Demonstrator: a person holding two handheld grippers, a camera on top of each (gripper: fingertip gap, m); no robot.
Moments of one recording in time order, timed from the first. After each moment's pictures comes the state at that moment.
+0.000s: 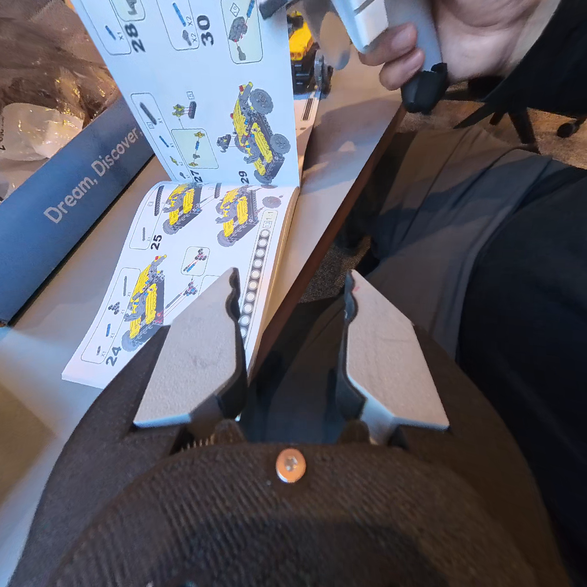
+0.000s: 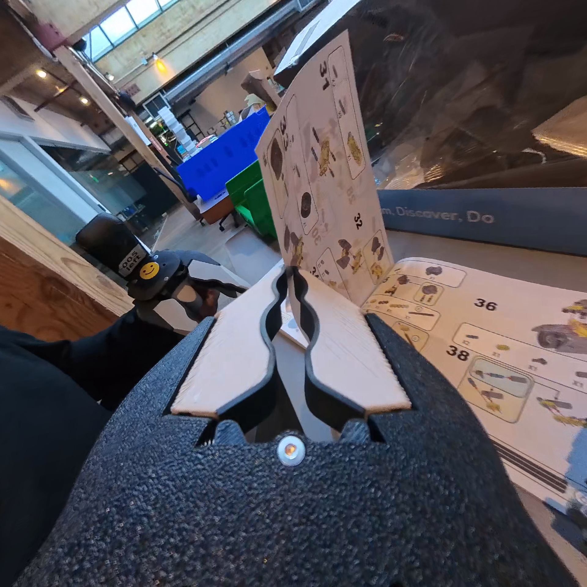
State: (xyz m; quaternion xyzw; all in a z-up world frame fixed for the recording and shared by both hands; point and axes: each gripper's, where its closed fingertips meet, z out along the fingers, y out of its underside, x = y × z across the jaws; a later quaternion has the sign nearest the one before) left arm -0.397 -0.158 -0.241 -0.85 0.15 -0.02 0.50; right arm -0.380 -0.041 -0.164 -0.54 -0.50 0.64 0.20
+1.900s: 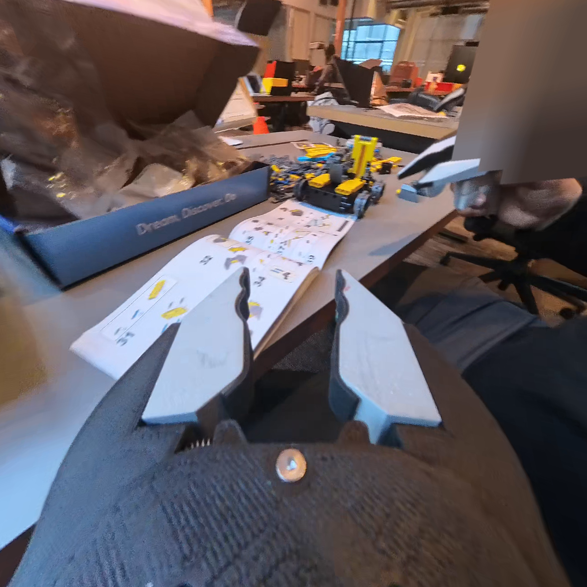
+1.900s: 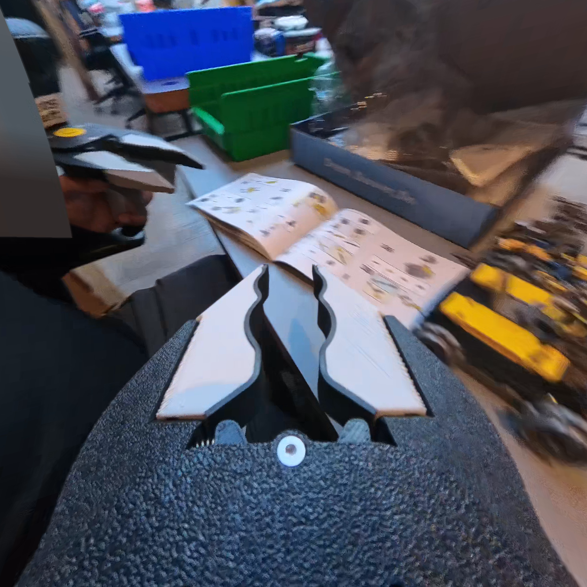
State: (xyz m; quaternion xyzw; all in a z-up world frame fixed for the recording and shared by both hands) left arm -0.403 -0.166 -0.191 -0.76 -0.01 -0.02 0.65; right arm -0.289 -0.023 -0.181 -0.49 -0.63 0.49 0.34
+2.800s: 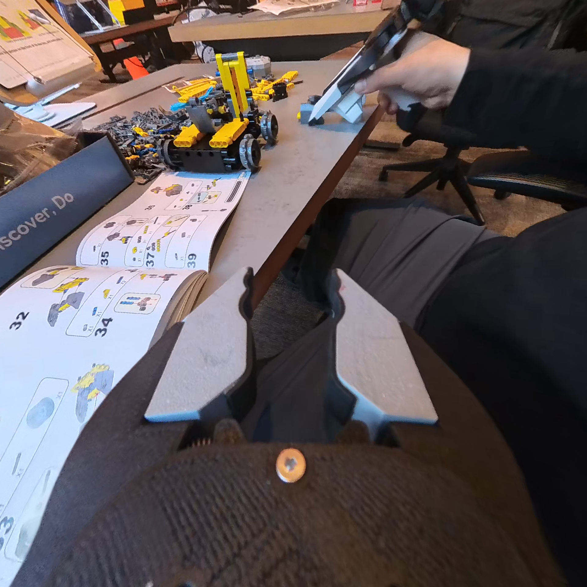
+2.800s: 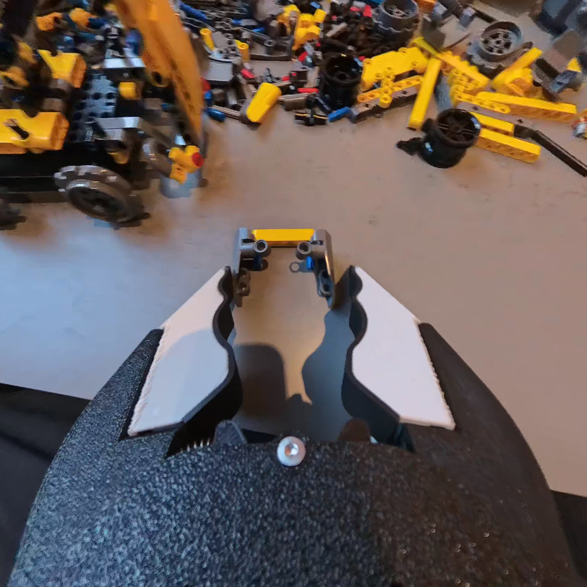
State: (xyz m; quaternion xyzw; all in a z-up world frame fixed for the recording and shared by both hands) left arm -0.309 -0.127 -0.231 -0.80 0.16 -0.06 0.58; right arm -0.158 0.223 -0.273 -0.80 -0.42 0.20 0.37
